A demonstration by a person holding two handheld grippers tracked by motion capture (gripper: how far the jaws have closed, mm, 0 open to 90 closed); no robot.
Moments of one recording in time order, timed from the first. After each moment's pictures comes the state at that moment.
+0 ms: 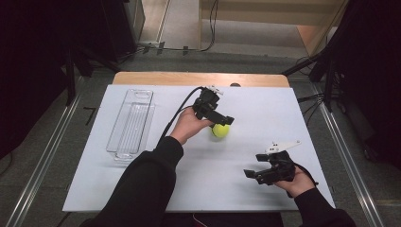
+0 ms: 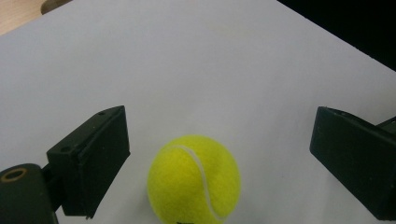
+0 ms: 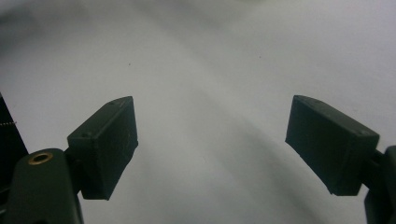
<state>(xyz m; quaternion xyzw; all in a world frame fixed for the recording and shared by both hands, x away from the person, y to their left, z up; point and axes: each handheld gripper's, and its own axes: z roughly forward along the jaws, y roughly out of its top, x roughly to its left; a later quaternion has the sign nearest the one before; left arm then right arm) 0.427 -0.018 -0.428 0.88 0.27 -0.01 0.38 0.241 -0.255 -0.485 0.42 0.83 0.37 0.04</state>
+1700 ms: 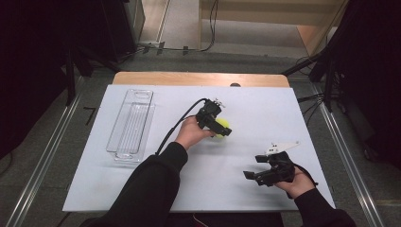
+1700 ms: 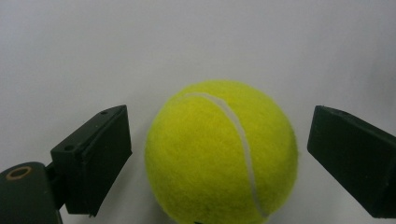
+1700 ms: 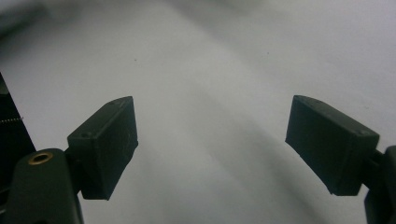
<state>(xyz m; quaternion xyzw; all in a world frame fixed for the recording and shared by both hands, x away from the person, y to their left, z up) 0.428 -0.027 -0.480 0.91 0.27 -0.01 0.32 0.240 -0.253 -0.486 0.41 0.83 0.37 0.03</state>
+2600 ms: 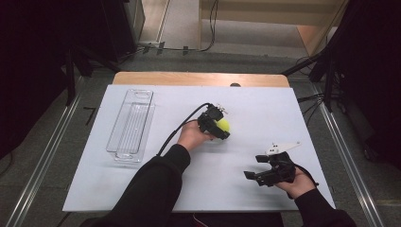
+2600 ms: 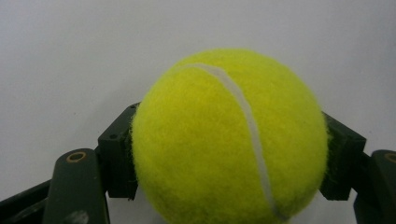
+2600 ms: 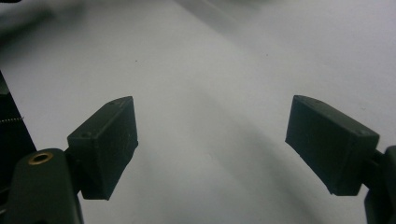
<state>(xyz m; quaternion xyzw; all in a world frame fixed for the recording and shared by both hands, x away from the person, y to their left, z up) 0.421 -0.034 -0.493 0.93 0.25 0.03 0.28 0.238 -0.254 -0.485 0.41 0.83 0.37 0.04</state>
